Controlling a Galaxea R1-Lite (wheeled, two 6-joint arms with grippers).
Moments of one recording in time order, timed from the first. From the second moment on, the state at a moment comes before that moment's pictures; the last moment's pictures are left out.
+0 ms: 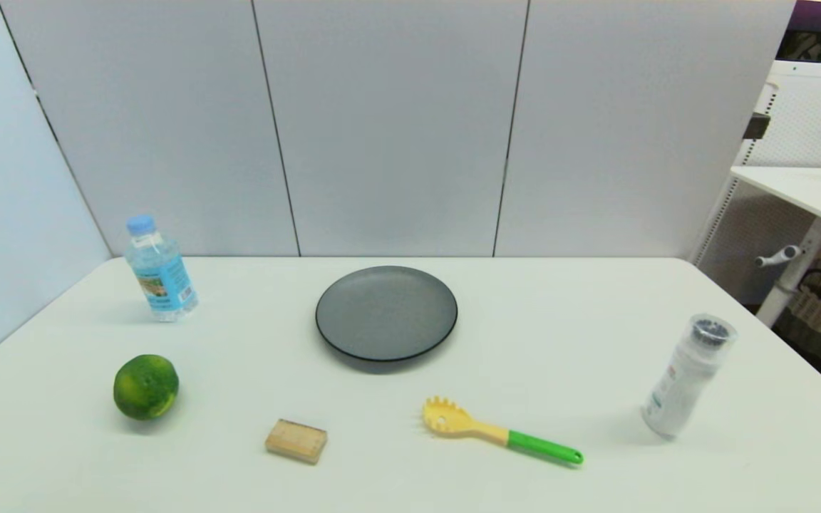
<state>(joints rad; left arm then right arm) -0.01 0.00 0.00 0.01 0.07 -0.24 0.00 0.00 0.00 0.00 0.01 -0.01</state>
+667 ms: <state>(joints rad) -0.01 0.00 0.00 0.01 0.07 -0.24 0.00 0.00 0.00 0.00 0.01 -0.01</state>
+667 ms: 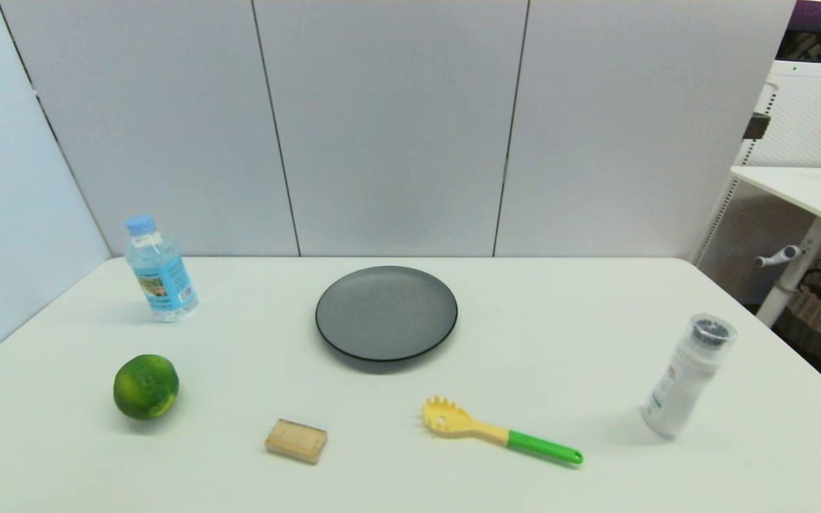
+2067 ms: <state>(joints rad) -0.01 0.25 -0.16 -0.02 0.00 0.01 0.00 0.00 0.00 0.00 0.01 -0.01</state>
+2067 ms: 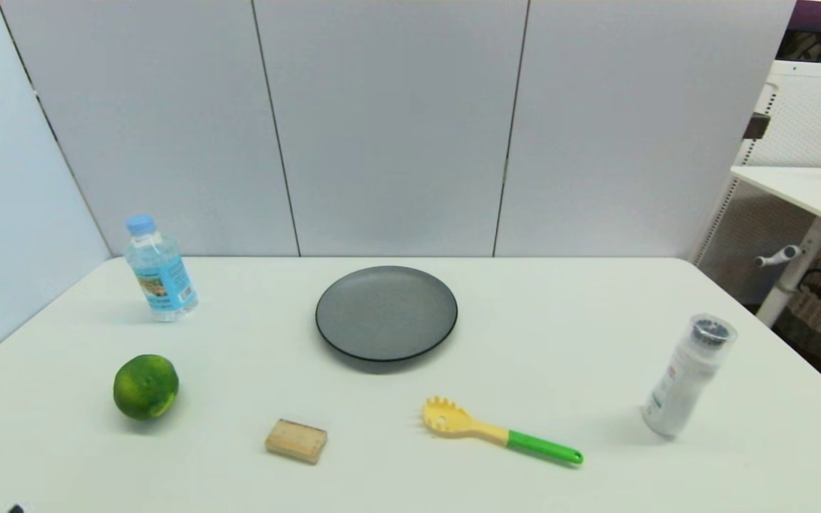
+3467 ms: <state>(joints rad) 0.30 1.69 -0.96 -0.67 -0.44 0.05 0.00 0.00 0.00 0.00 0.01 -0.01</state>
